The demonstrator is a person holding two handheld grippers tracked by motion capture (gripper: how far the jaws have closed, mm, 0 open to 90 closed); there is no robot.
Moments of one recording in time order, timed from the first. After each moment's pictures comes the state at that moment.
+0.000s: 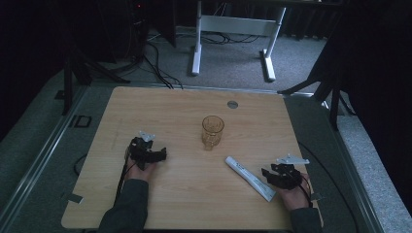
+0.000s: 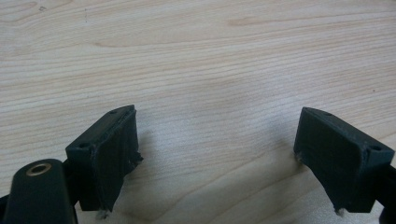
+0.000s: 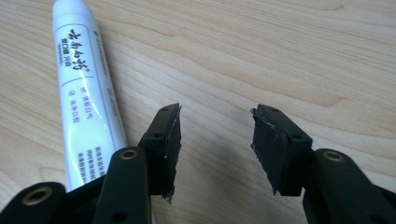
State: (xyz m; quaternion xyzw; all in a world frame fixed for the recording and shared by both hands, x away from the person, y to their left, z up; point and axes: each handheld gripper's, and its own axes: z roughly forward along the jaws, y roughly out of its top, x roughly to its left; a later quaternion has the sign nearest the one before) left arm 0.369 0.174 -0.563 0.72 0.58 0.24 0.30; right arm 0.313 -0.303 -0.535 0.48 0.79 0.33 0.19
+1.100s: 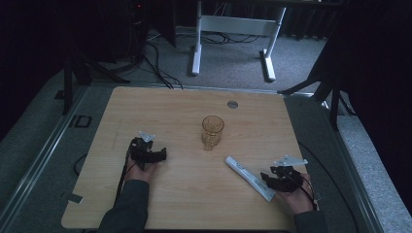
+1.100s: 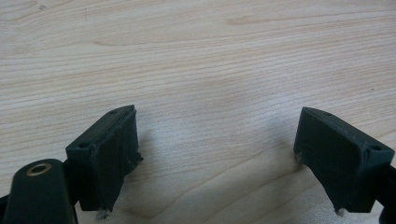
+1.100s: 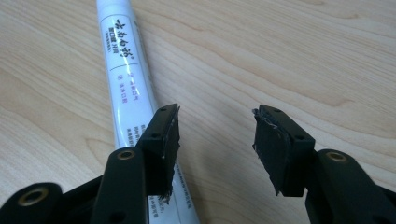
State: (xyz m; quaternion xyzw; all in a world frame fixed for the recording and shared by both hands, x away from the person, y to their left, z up) left arm 0.368 0.174 -0.563 0.72 0.58 0.24 0.30; right arm 0.298 -0.292 -0.514 0.44 0.82 0.30 0.18
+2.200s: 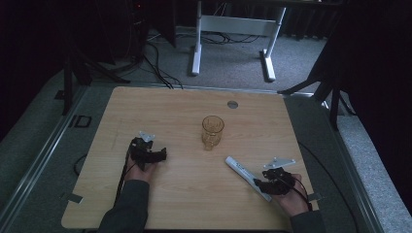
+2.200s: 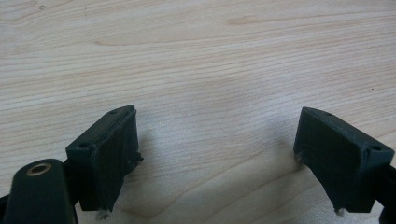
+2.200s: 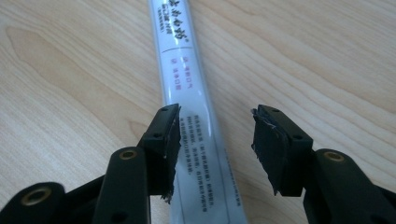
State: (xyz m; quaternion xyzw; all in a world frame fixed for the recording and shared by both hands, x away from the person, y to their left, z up) left arm 0.368 0.174 -0.563 0.72 0.58 0.24 0.30; right arm 0.294 -0.269 -0.515 0.41 0.86 0.27 0.15
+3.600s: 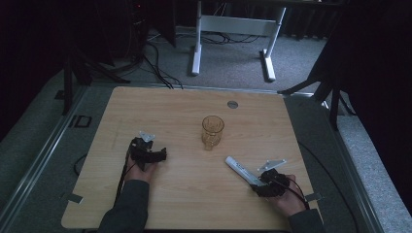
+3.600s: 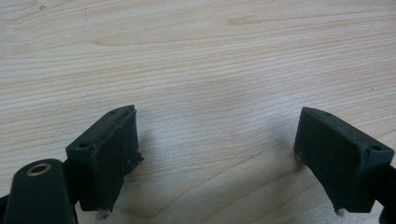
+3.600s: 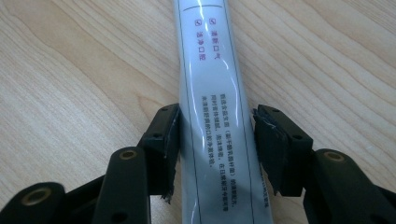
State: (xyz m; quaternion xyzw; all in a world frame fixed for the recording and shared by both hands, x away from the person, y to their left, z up) left arm 0.368 0.174 -0.563 0.72 0.58 0.24 0.30; right arm 0.298 -0.260 -0.531 0.38 0.89 0.22 0.11
